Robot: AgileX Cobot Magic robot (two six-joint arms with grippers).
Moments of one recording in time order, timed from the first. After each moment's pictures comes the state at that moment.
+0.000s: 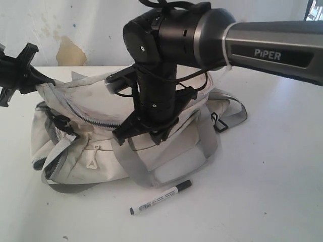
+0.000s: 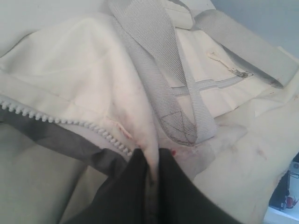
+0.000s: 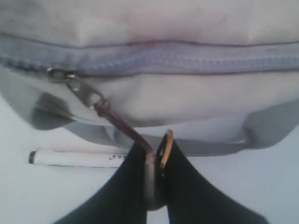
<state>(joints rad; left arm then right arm) 0.19 2.08 -1.47 -1.15 0.93 0.47 0.79 2.00 -1.68 -0.14 1.20 0.16</state>
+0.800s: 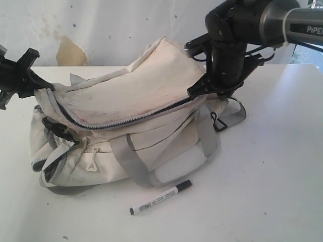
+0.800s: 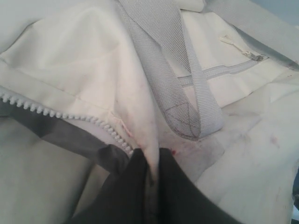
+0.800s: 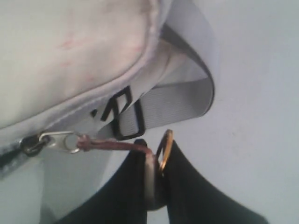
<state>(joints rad) 0.19 2.08 -1.47 -1.08 0.96 0.47 0.44 2.02 -1.66 -0.37 0.99 0.18</state>
